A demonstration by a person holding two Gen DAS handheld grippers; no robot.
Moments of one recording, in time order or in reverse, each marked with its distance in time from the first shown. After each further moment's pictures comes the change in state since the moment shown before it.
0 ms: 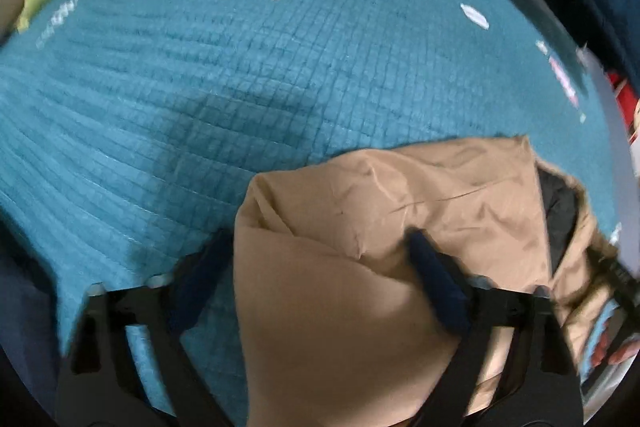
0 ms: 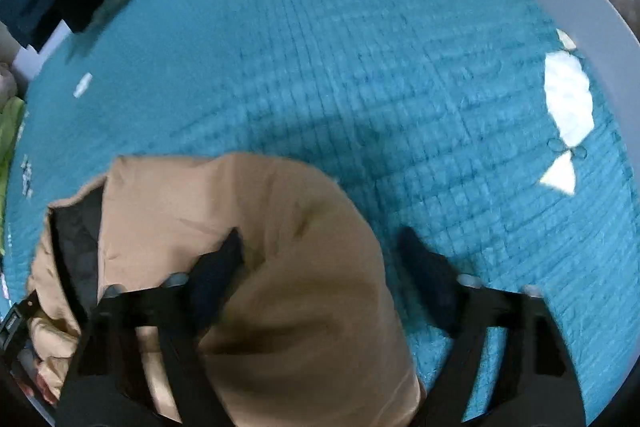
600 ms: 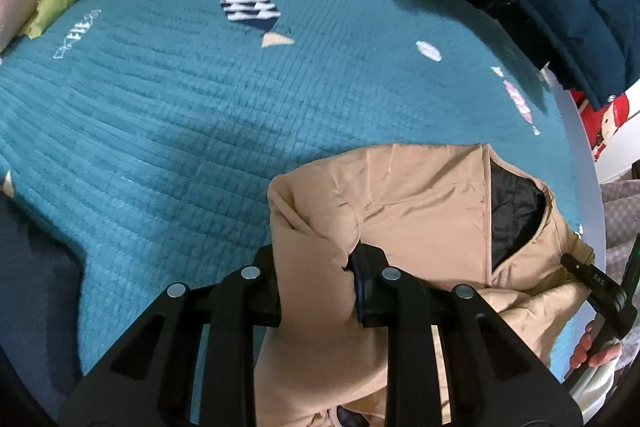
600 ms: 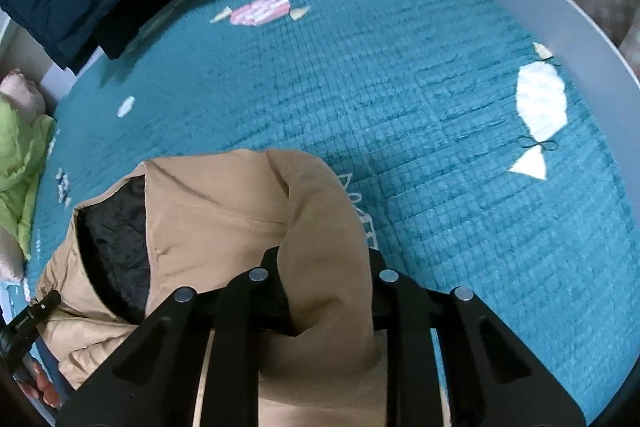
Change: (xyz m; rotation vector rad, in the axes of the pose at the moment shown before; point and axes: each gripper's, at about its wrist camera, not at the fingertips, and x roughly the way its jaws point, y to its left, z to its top) left arm -0.075 0.004 -0.015 -0.030 -0.073 -0.122; right arm -0.063 0.000 -0.016 0.048 -0.077 0.079
